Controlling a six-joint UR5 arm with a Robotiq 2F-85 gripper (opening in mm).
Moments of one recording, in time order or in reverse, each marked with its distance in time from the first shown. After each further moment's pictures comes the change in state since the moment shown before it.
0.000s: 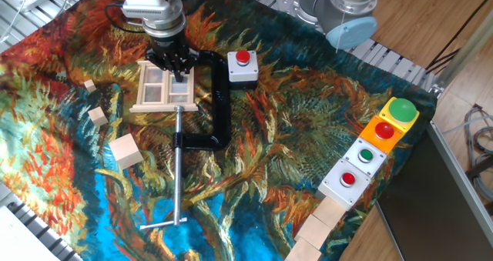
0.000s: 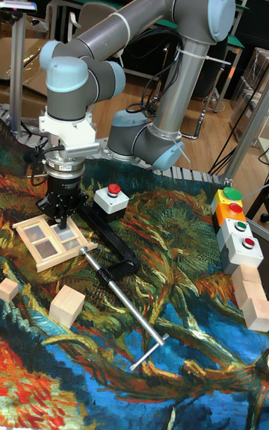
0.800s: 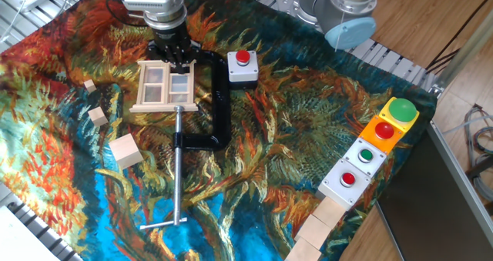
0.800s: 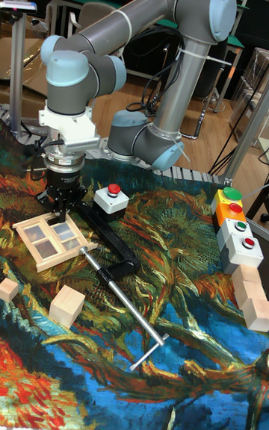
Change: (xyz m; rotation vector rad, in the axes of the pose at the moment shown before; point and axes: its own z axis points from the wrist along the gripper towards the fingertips) arm 0.003 0.006 -0.010 0.004 0.009 0.005
